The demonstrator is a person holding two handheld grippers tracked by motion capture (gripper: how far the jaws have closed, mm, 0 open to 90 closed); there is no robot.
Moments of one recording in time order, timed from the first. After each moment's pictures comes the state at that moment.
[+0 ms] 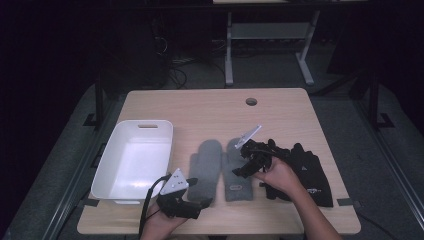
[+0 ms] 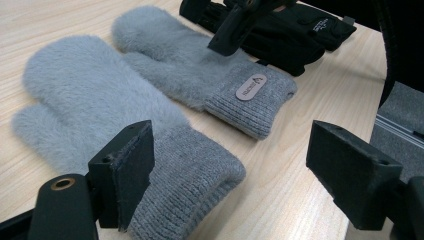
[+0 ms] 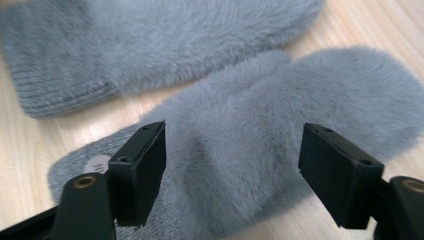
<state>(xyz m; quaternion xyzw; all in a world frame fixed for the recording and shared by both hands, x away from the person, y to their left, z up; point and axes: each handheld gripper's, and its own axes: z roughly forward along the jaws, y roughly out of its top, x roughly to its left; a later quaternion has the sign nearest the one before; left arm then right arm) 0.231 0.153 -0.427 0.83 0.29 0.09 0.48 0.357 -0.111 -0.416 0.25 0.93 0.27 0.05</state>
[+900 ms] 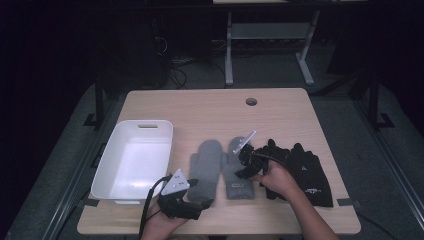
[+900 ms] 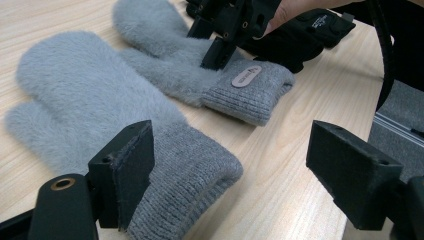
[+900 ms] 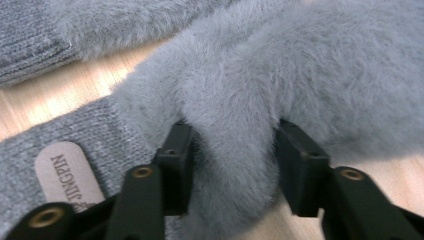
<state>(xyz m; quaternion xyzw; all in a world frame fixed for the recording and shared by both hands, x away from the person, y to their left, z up) 0.230 0.152 -0.428 0.83 0.29 0.09 0.47 0.359 -0.108 -0.443 0.27 0.94 0.22 0.03</state>
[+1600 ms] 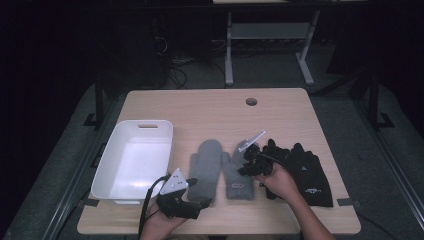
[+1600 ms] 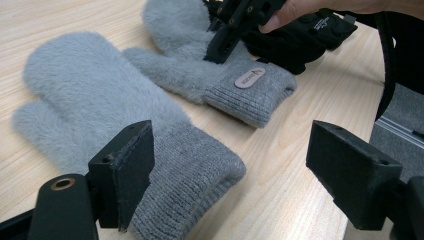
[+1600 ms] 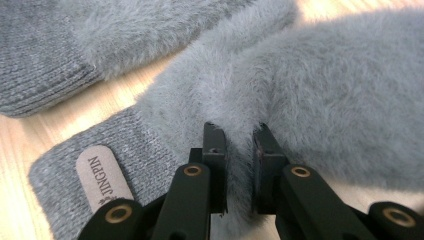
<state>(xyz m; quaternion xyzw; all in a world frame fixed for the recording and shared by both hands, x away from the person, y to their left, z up) 0.231 0.155 -0.426 0.83 0.30 0.09 0.47 0.349 -0.121 -0.437 0.32 0.91 0.26 0.01</state>
